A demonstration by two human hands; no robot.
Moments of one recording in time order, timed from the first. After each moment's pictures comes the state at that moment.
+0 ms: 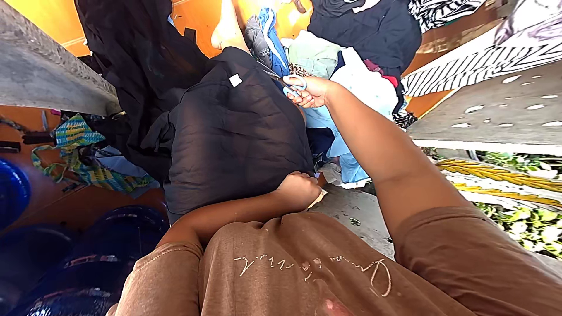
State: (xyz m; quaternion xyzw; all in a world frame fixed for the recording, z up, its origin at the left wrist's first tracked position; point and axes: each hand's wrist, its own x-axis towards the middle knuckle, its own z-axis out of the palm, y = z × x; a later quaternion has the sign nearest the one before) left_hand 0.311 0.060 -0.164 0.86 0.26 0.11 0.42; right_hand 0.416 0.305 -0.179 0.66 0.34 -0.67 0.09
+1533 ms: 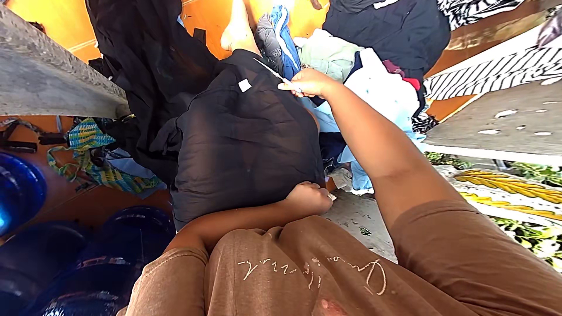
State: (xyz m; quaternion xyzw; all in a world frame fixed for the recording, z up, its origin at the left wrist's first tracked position) left_hand 0.319 0.057 -0.176 0.86 0.26 0.17 0.40; right_hand 0.392 0.335 -0.207 0.64 0.60 -0.43 0.20
